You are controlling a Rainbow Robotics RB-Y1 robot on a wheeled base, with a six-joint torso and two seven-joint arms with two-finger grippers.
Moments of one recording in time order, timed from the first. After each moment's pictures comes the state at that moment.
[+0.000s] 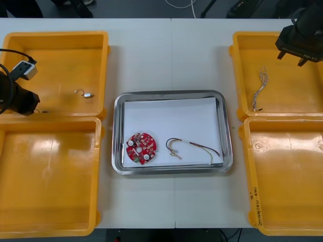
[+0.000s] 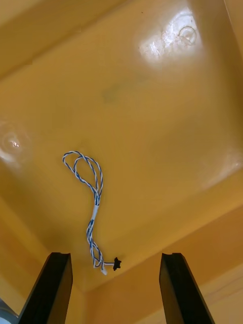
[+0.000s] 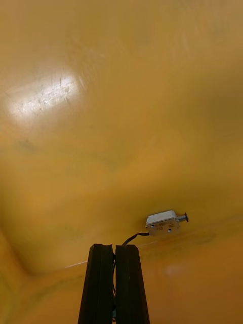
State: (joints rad) right arm -1.12 -0.56 -0.06 -0.99 -0.30 1.72 1.04; left arm -0.51 0.75 0.05 -1.45 0.67 1.44 -1.88
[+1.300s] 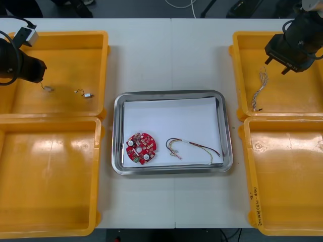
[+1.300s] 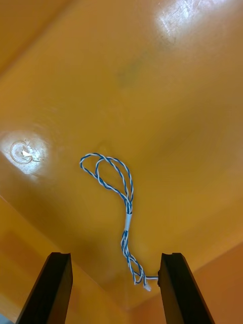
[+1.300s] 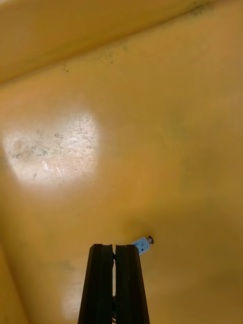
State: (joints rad) right arm -1.12 -0.52 -0.13 -0.86 -0.33 1.58 0.94; left arm -0.72 0.71 0.04 -1.23 0.66 1.26 -1.88
